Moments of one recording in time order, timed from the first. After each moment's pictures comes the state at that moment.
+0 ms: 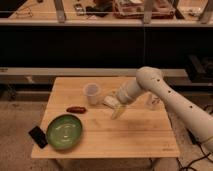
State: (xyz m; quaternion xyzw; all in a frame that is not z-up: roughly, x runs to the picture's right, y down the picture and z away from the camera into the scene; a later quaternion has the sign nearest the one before) arm 0.035 0.081 0.733 0.31 -0.30 -0.90 0.07
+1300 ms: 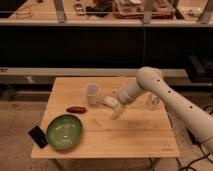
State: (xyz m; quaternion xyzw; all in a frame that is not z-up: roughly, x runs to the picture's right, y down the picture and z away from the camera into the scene) arm 0.036 0.081 0.733 0.31 -0.30 -0.90 0.07
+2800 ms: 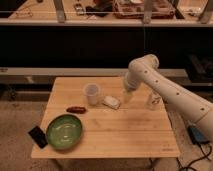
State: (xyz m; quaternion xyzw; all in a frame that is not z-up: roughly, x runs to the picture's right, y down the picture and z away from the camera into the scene) arm 0.112 0.004 0.836 0.09 -0.21 -0.97 0.07
